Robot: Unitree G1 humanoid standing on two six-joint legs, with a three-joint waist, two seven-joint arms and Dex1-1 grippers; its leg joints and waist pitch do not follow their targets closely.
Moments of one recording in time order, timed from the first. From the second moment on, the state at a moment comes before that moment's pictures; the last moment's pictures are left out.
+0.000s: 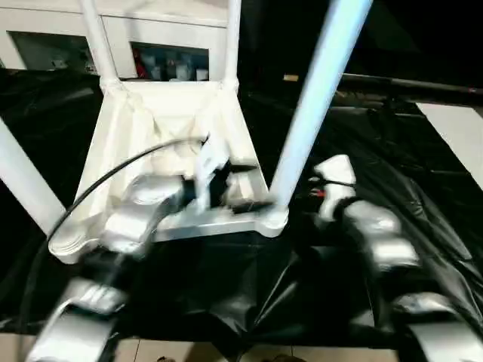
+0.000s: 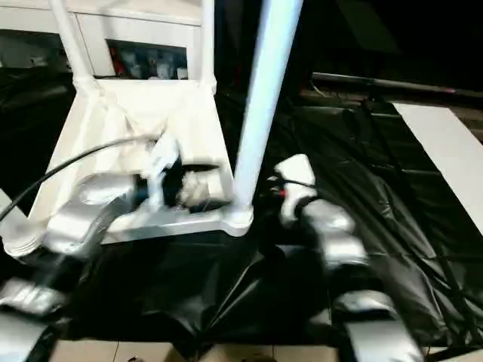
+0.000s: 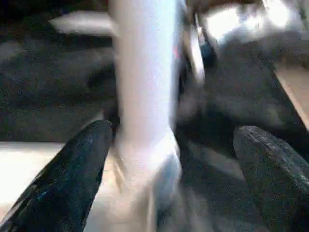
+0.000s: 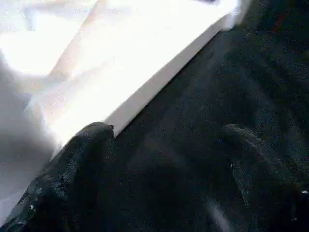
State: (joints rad) left arm -0.57 0.41 -0.28 0.39 -0.21 0.15 -1.18; right arm -0.51 -0.30 0.03 0.74 0.08 -0.12 0.73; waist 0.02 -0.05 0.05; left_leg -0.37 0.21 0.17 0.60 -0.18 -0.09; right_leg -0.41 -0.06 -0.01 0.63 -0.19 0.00
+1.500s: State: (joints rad) left arm -0.69 0.45 -0.37 0.73 0.04 -0.02 -1.21; right arm -0.36 -0.45 0.14 0.44 0.07 -0.03 0.99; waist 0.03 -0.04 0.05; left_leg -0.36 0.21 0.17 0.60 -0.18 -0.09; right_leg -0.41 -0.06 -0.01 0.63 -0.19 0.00
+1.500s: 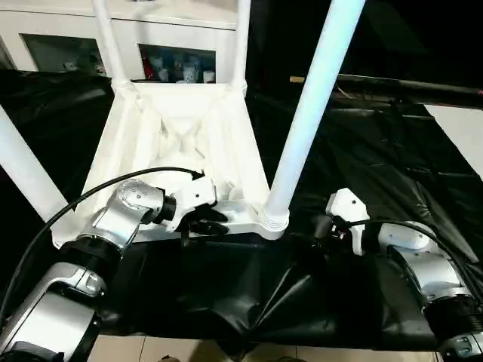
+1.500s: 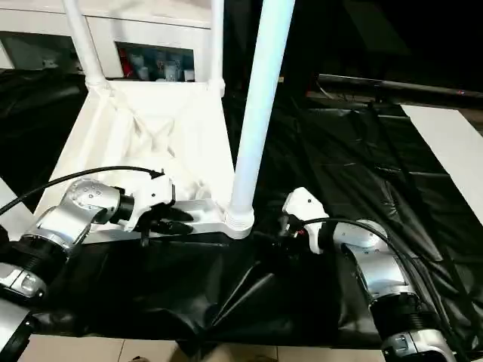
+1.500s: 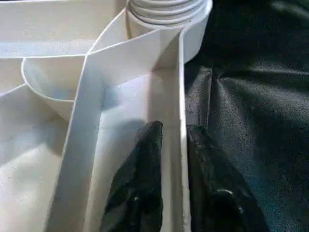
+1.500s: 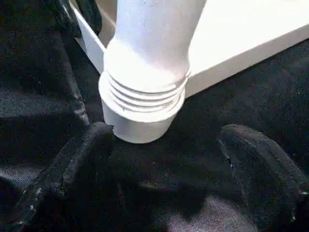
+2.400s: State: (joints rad) left arm -0.66 0.45 -0.37 0.67 0.04 -0.02 -1.24; right arm -0.42 -0.32 0.16 0.47 0.11 0.00 0.92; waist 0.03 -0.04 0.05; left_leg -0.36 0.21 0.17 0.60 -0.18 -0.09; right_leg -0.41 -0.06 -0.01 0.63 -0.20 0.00
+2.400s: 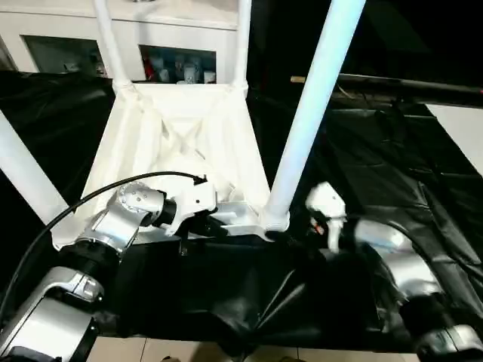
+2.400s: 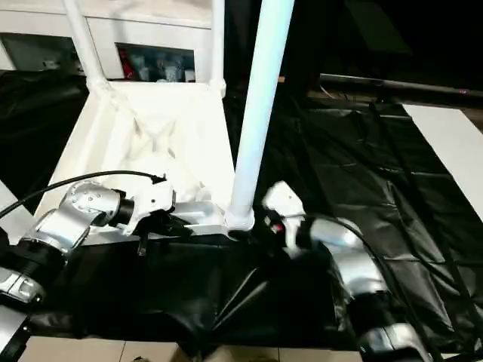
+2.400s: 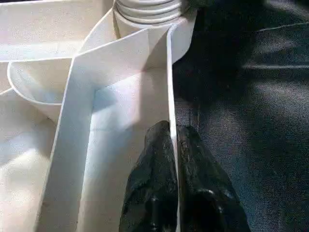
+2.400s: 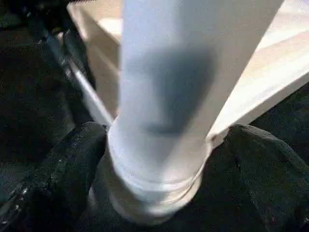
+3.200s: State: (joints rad) left arm -0.64 0.46 -0.35 0.64 0.05 0.00 -1.26; right arm -0.43 -0.29 0.16 0.50 0.13 -0.01 0.97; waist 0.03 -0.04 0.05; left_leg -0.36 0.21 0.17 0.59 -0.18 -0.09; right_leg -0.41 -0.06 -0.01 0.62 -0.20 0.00
